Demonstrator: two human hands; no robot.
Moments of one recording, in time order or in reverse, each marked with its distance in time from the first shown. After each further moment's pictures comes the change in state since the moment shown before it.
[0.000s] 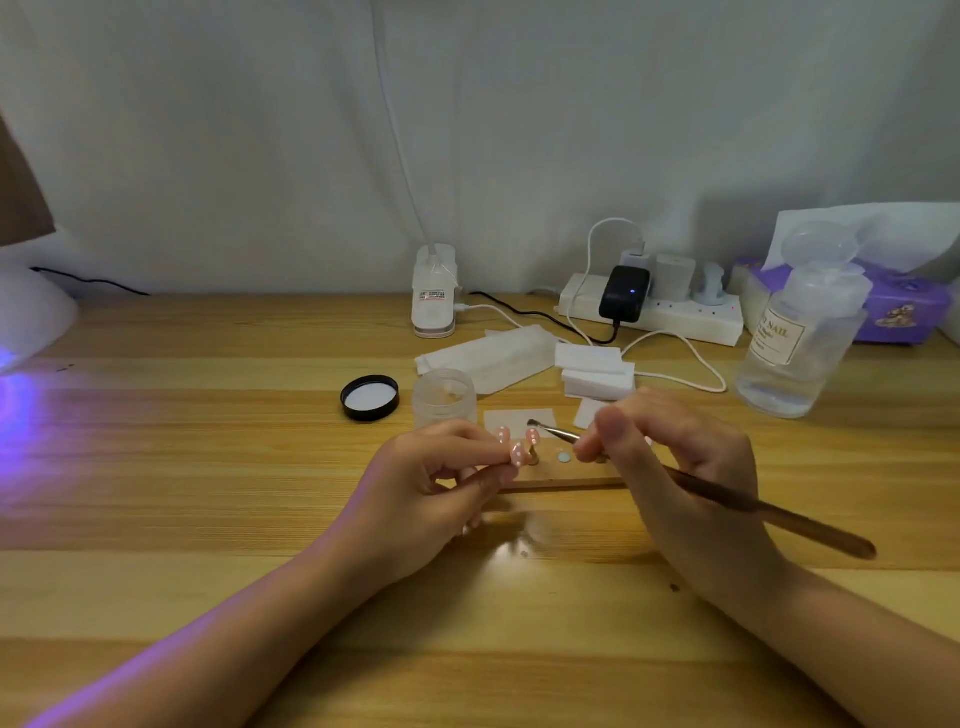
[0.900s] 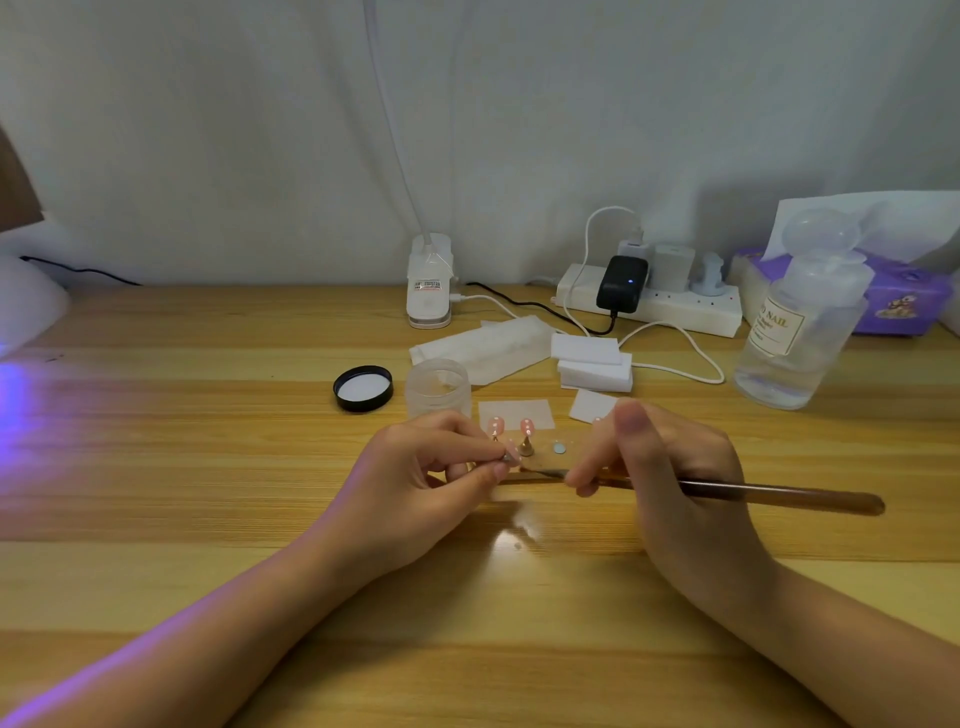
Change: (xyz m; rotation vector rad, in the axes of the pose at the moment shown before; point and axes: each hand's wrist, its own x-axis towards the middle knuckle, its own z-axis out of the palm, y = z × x) left_hand -0.001 0.004 0.000 0.080 0.033 -0.053; right_hand -0.011 0.004 0.004 0.076 -0.005 0.061
